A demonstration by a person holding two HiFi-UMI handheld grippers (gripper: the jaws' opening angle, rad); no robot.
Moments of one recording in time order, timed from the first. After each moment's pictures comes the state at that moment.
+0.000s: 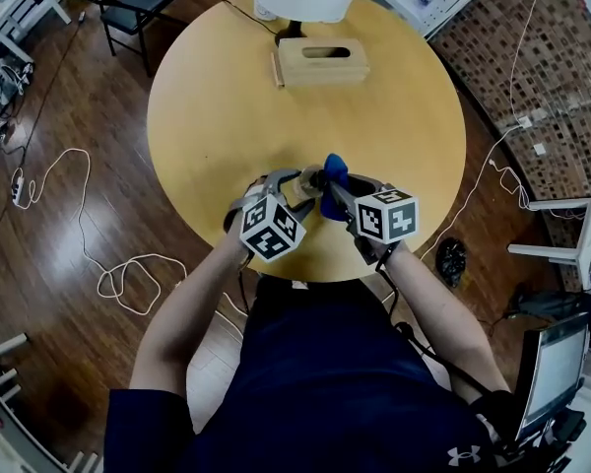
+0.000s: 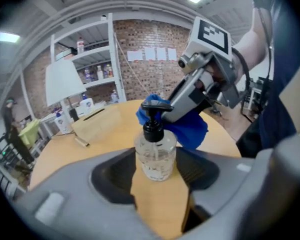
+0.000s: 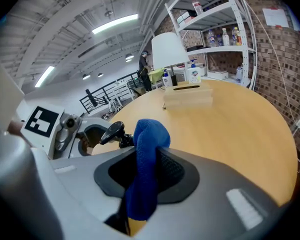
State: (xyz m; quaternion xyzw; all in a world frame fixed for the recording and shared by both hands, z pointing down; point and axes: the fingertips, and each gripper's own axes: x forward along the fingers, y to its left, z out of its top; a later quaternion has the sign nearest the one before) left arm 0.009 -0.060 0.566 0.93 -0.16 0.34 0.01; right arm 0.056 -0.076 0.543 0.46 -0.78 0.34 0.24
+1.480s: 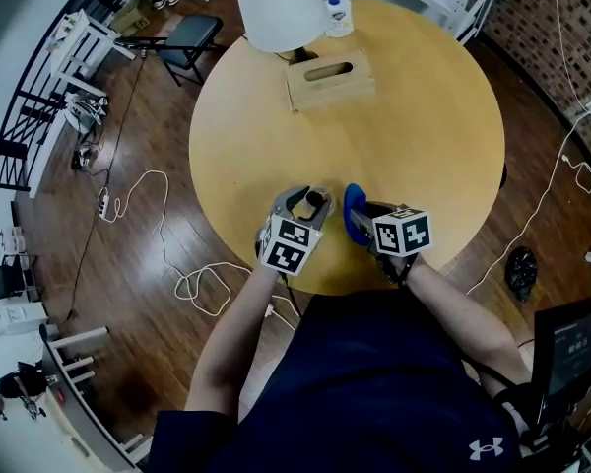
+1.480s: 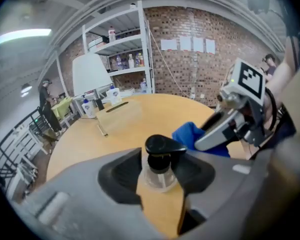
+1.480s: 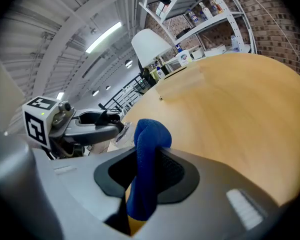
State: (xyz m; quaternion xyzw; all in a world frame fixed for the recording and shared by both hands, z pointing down) left arm 0.024 -0.082 0.548 0.86 -0.34 0.38 0.10; right arm 0.093 -0.050 0.584 0.38 -0.80 0.45 0.16
